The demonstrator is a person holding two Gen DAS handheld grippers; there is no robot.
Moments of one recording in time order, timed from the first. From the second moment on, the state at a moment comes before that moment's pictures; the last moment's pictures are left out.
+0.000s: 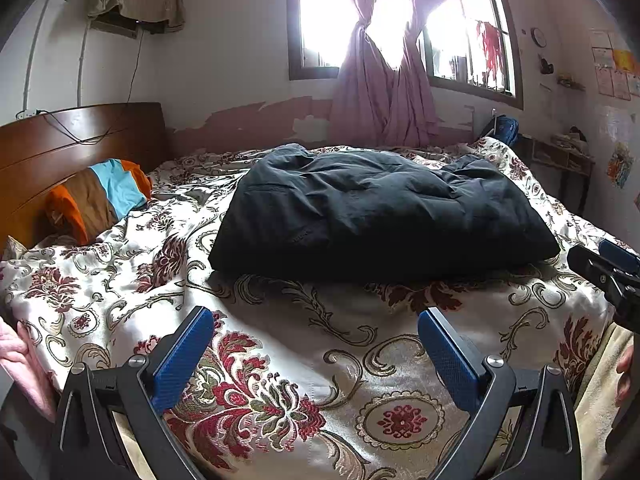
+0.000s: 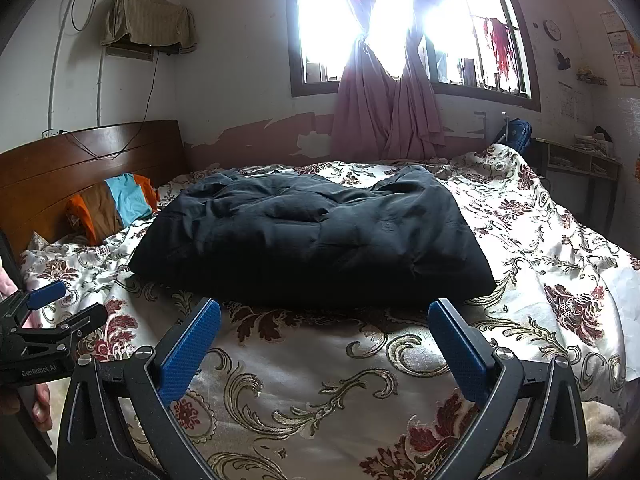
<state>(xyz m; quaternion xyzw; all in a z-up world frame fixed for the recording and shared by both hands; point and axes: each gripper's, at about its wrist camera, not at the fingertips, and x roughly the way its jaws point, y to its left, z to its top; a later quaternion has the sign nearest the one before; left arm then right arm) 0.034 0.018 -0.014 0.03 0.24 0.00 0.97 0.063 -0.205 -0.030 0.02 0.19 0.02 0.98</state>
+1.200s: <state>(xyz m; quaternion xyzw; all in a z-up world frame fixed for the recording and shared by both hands) 0.032 0.019 -0.014 0.03 0.24 0.05 0.97 0.061 -0.205 -0.032 0.02 0.19 0.02 0.98</state>
